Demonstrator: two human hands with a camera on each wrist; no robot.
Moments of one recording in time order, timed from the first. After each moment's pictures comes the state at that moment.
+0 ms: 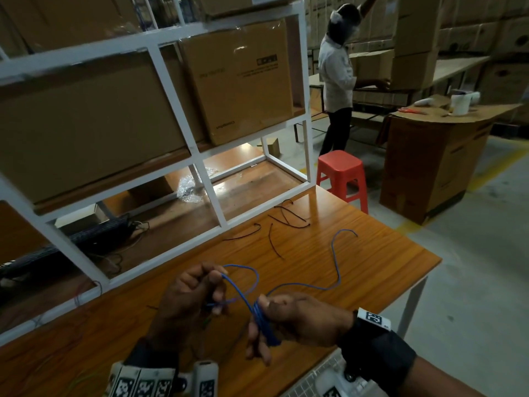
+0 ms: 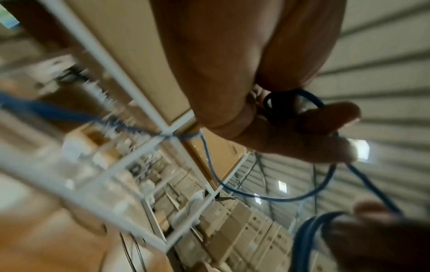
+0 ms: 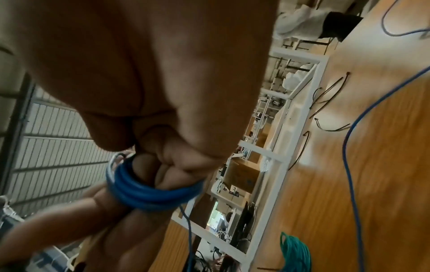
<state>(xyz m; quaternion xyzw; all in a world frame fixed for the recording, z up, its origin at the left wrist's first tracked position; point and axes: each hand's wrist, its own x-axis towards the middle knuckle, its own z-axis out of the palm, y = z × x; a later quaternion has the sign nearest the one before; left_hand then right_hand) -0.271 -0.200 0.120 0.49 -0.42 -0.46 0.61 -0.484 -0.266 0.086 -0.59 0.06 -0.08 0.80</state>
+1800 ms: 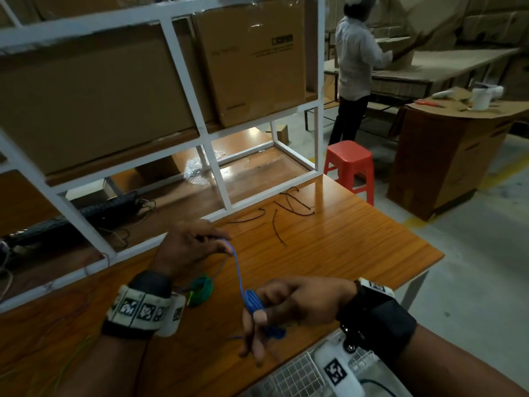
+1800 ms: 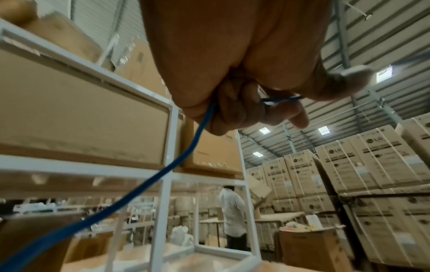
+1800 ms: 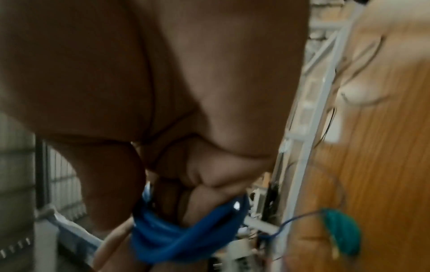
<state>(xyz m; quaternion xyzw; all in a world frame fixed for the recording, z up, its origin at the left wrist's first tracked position) -0.236 -0.230 0.160 0.57 -0.71 -0.13 0.39 -0.490 -0.273 0.115 -0.62 -0.04 0.04 0.78</state>
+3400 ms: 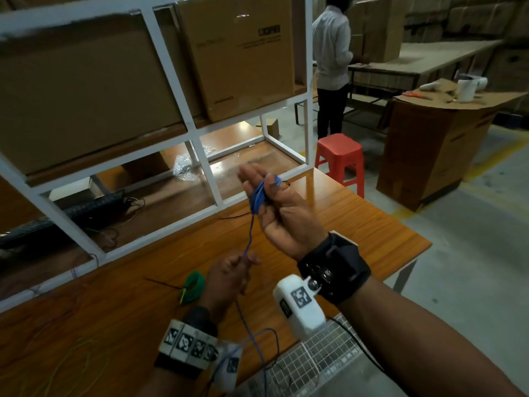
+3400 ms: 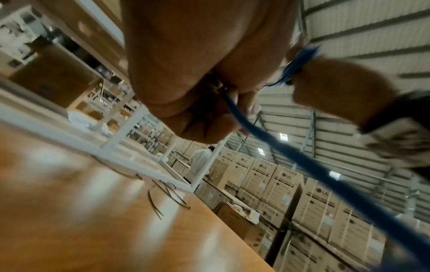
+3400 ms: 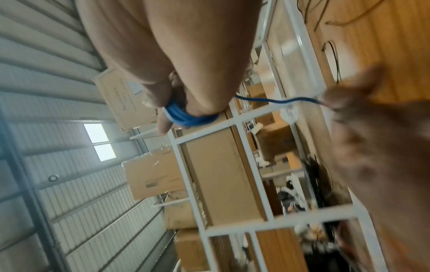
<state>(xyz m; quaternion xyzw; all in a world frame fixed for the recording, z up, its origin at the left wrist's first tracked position) -0.308 -0.231 0.059 0.63 -0.44 -0.41 0.49 -0.456 -0.325 0.156 -0.25 0.02 -0.41 0.88</state>
